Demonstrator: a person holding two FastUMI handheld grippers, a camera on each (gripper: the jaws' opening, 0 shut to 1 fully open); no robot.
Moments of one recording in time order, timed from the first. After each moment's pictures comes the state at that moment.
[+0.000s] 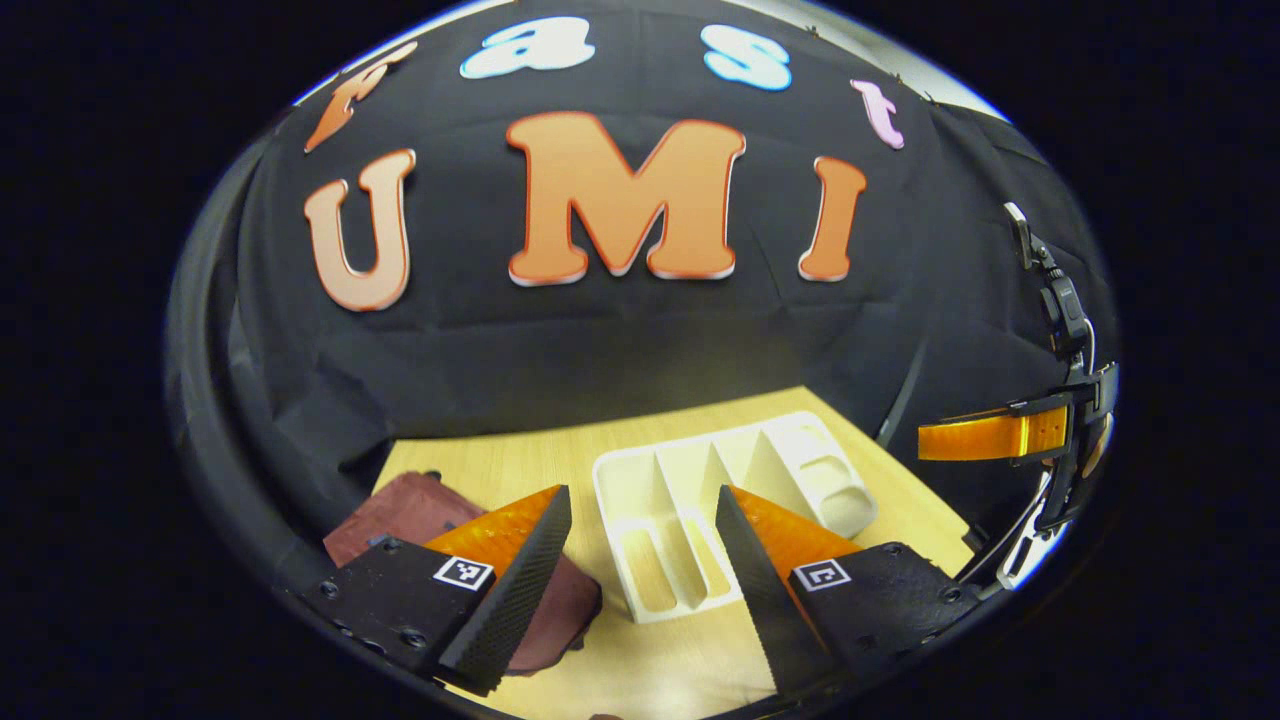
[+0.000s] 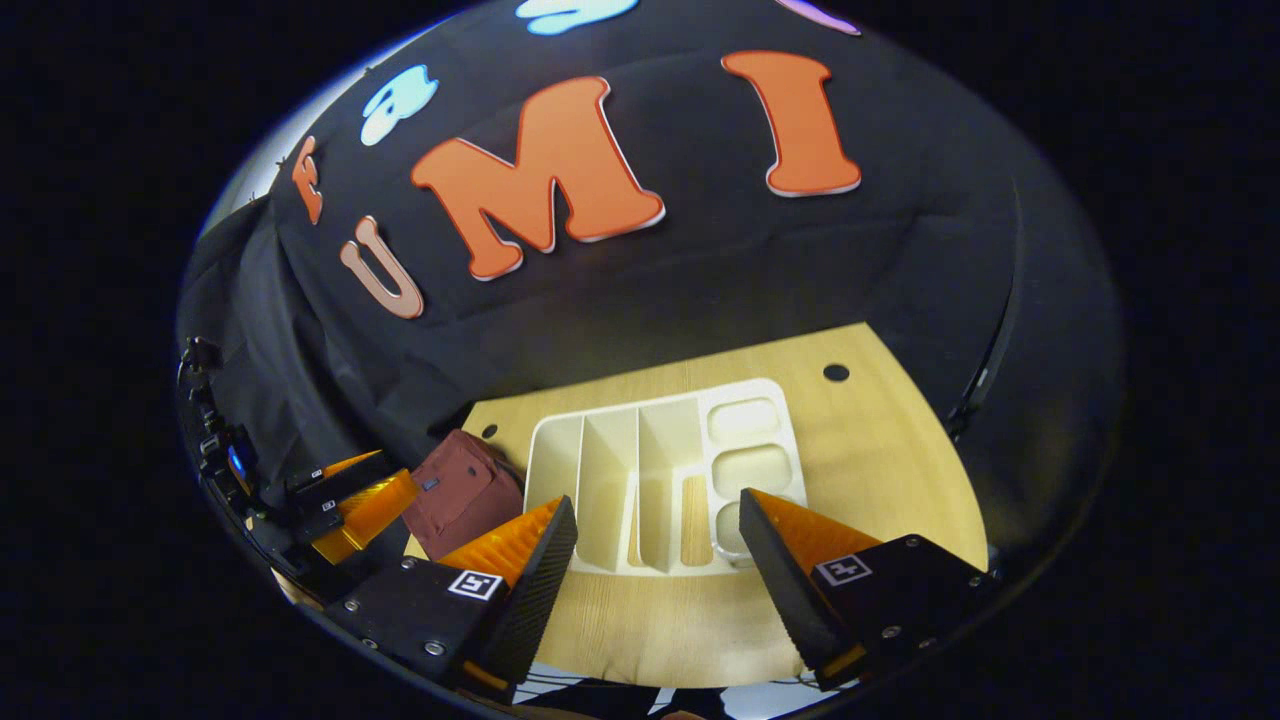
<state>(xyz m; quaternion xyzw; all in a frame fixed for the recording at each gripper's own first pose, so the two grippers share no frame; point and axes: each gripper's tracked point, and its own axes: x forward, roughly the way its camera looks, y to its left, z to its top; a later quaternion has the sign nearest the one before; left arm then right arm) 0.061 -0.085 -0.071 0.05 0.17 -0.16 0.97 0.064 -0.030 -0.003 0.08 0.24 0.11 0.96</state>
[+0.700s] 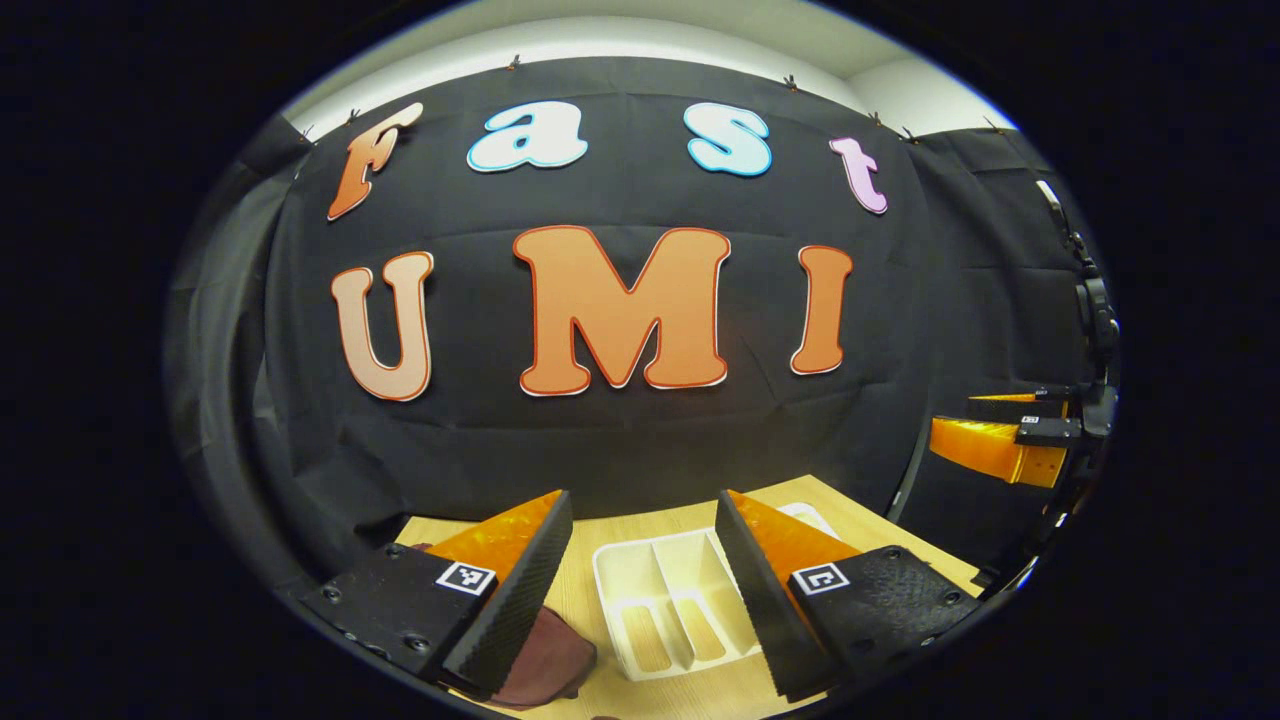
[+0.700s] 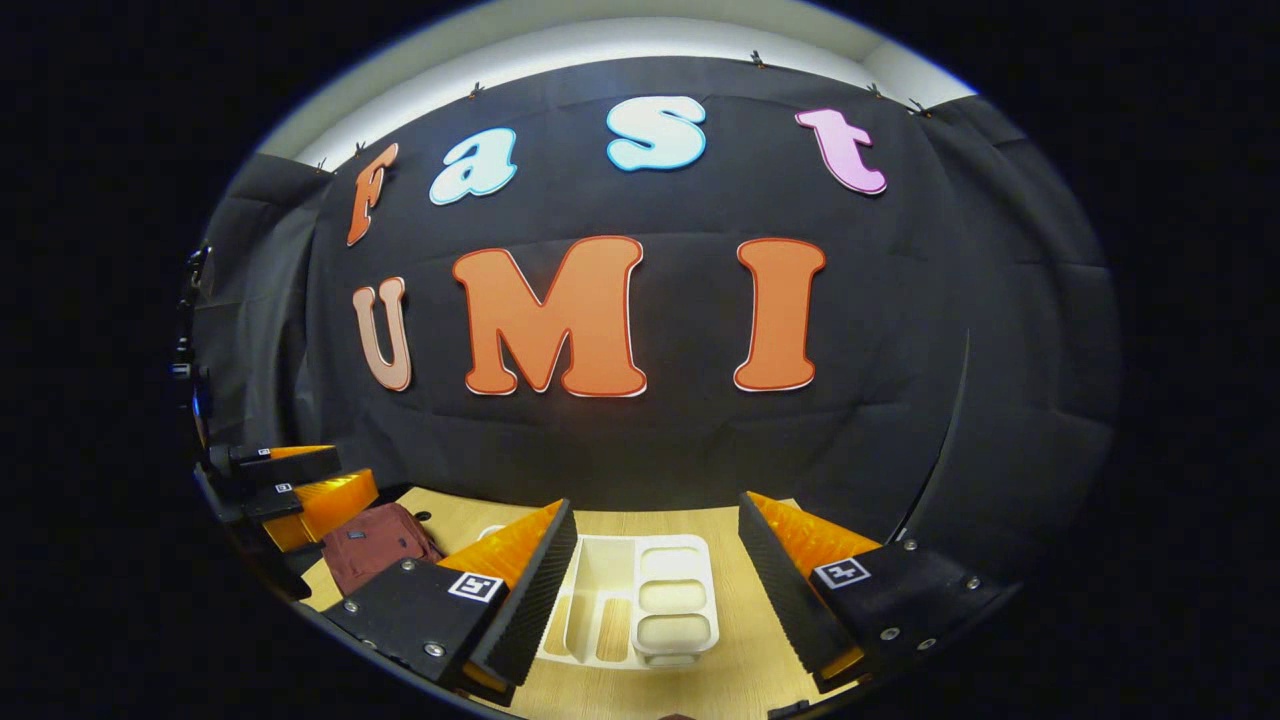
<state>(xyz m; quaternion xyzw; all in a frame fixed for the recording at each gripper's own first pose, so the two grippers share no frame) 0.051 -0.088 -0.047 0.05 0.04 -0.15 0.99 0.059 -0.055 0.071 -0.01 0.02 0.03 1.00</state>
